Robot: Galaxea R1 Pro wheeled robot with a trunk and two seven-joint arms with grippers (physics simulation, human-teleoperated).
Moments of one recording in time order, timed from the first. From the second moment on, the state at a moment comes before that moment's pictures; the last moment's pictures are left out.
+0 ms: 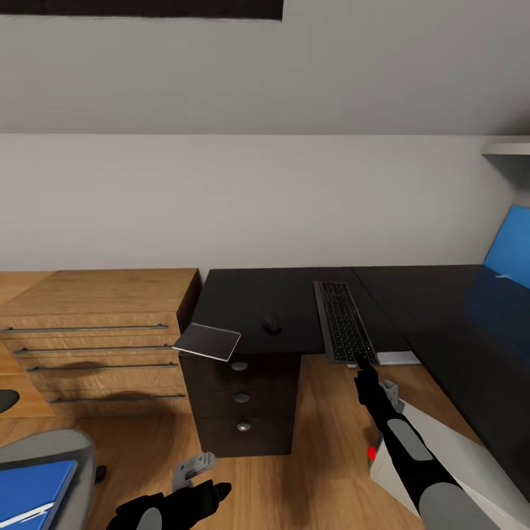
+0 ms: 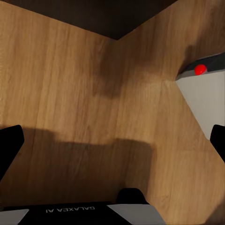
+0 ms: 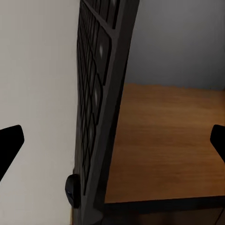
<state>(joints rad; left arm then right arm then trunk) 0.00 -0.10 -0.06 -1.45 0.54 0.85 0.19 -0.58 -0.05 -0.12 -0.57 -1.35 0.10 0.39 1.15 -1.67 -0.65</state>
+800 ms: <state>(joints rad) 0.00 -0.10 -0.06 -1.45 0.54 0.85 0.19 -0.58 -0.05 -0.12 -0.57 -1.35 0.10 0.39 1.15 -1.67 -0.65</state>
